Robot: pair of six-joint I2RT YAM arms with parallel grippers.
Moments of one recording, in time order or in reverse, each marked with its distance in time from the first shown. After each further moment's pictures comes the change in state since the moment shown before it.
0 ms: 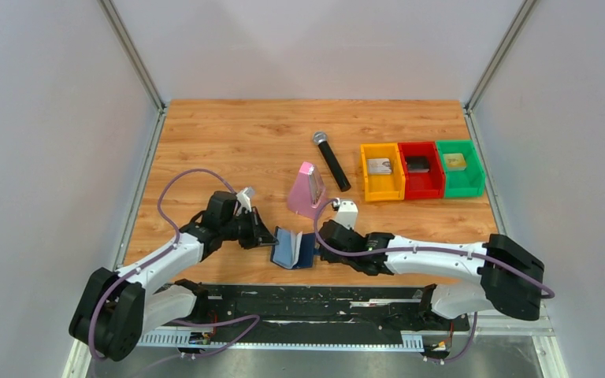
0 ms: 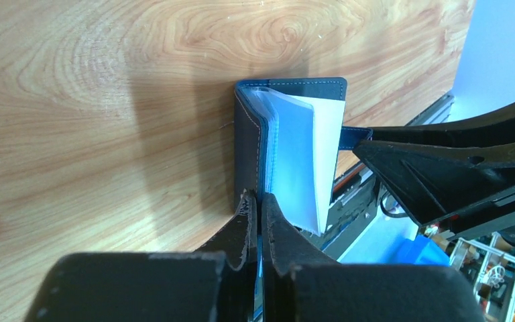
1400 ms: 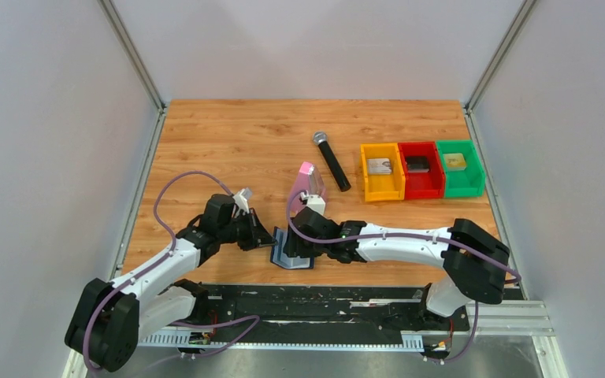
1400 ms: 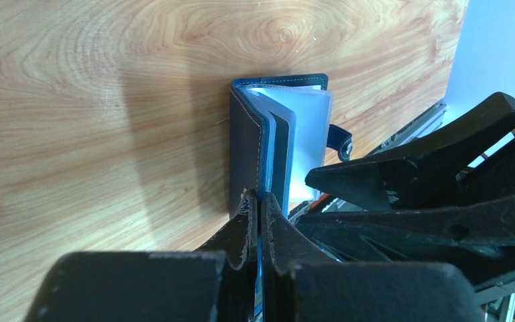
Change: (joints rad) left arm -0.009 -0.072 -0.027 -0.002 -0.028 -0.039; right arm -0.003 0.220 0.223 0.088 -0.247 -0.019
